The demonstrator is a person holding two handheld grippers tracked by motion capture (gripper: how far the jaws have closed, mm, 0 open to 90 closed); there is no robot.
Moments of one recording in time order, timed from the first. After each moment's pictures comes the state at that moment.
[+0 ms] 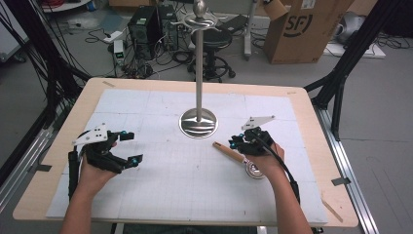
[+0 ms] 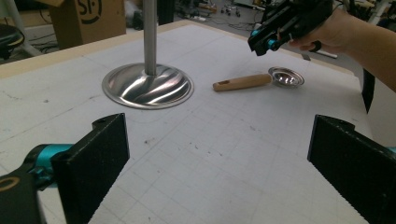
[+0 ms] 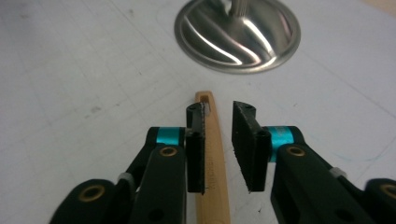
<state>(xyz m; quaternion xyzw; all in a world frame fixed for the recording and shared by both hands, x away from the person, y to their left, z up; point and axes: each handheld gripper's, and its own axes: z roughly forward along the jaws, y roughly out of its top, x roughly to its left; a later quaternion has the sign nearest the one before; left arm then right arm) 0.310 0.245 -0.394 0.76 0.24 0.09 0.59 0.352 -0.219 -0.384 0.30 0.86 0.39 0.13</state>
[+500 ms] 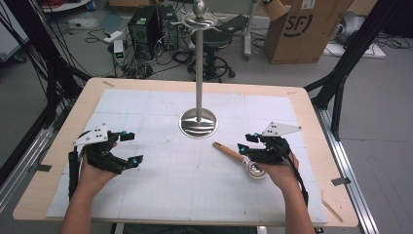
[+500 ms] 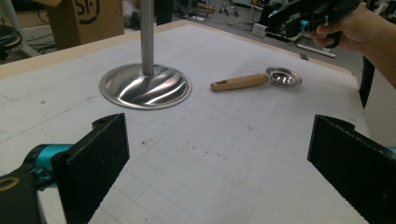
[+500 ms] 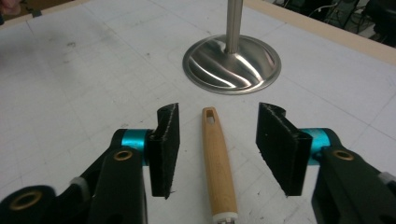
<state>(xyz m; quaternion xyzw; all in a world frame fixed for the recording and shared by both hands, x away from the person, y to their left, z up) 0.309 0.244 -0.393 0.76 0.24 0.09 0.59 0.315 -0.253 -0.370 0.31 0.81 0.48 0.16</state>
